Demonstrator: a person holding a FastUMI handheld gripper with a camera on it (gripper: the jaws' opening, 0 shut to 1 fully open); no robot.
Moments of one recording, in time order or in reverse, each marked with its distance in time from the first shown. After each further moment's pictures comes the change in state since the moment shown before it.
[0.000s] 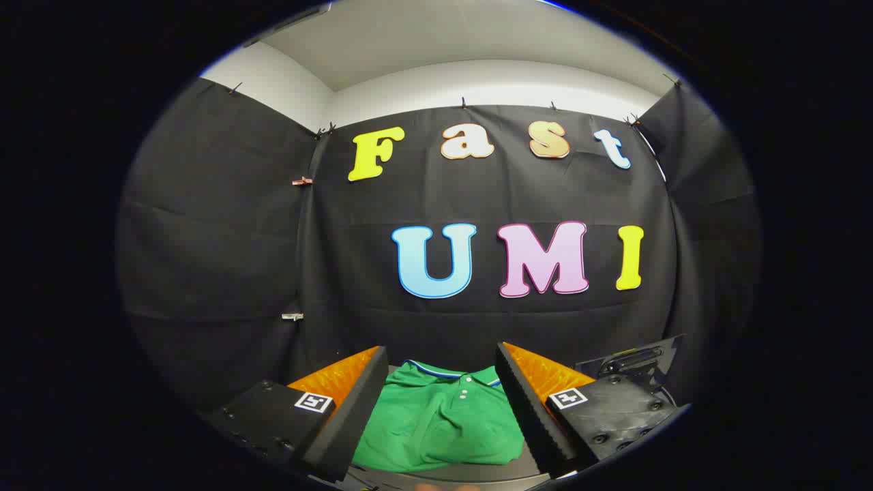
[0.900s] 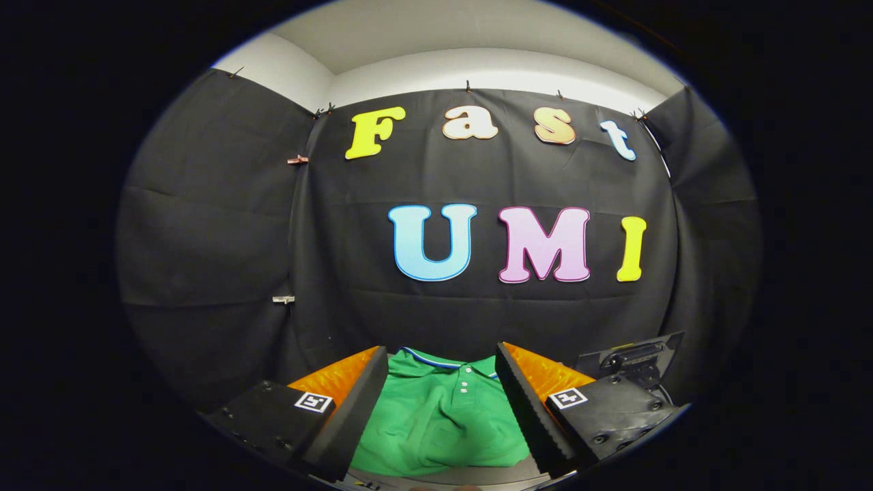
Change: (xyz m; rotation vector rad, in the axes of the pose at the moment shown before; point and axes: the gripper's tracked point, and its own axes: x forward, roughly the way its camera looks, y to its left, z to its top) arm 0.023 0.001 -0.028 -0.043 0.065 -0.029
